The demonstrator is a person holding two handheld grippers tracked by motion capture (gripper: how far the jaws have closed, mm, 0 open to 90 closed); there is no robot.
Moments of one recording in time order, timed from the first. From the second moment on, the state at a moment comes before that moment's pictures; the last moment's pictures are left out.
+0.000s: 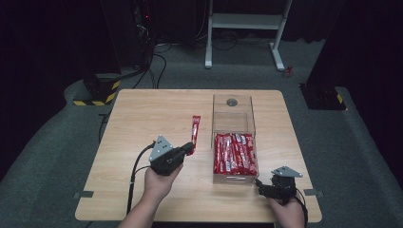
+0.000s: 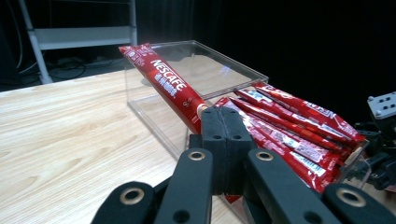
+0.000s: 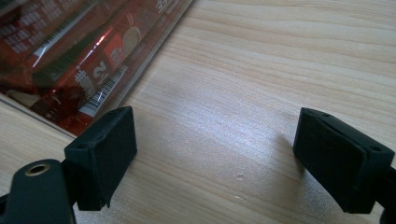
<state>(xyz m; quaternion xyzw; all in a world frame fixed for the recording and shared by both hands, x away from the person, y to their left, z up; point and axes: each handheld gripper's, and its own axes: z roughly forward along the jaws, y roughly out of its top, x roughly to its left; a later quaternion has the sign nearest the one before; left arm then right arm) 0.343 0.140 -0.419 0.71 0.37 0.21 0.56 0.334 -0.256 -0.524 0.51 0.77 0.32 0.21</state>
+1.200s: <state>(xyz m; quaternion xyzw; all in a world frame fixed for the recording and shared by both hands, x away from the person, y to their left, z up) 0.355 0.194 -0.427 0.70 0.41 0.24 0.53 0.334 -0.256 -0.524 0.51 0.77 0.32 0.21</state>
